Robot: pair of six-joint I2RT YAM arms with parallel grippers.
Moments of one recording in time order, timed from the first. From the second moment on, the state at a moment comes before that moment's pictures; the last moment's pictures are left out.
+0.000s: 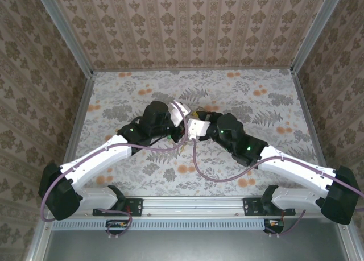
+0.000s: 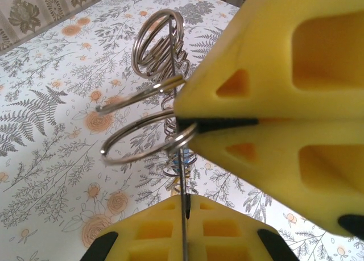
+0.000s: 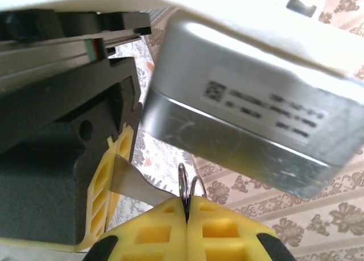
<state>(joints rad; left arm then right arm) -0.84 1.24 0.97 -0.24 0.25 0.04 0.86 1.14 0.84 0.09 0.25 -0.86</state>
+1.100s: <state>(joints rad) -0.84 1.12 0.74 0.08 0.37 -0.19 0.65 1.15 0.56 0.41 -0.06 -0.29</state>
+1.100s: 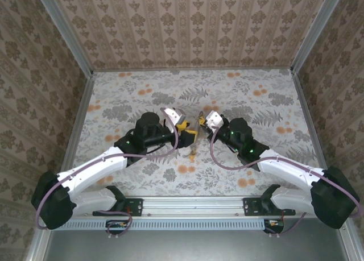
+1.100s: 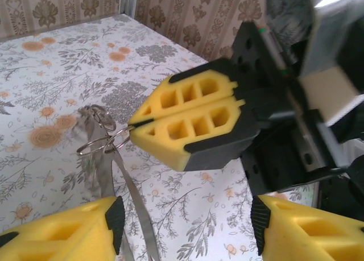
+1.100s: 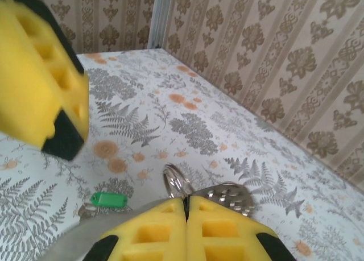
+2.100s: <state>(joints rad) -0.63 1.16 0.73 -0.04 0.85 0.26 0.58 1.15 0.53 0.42 -0.45 -0.29</state>
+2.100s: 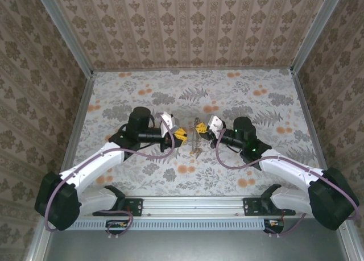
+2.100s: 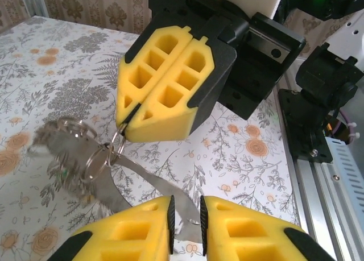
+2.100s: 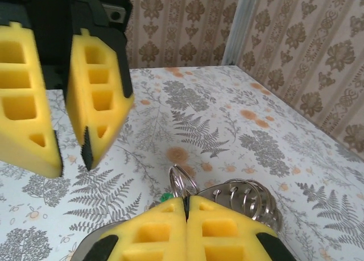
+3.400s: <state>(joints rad) -0.65 1.23 0.79 -0.05 0.78 0.28 0.58 1.14 0.56 0.36 -0.57 -0.30</state>
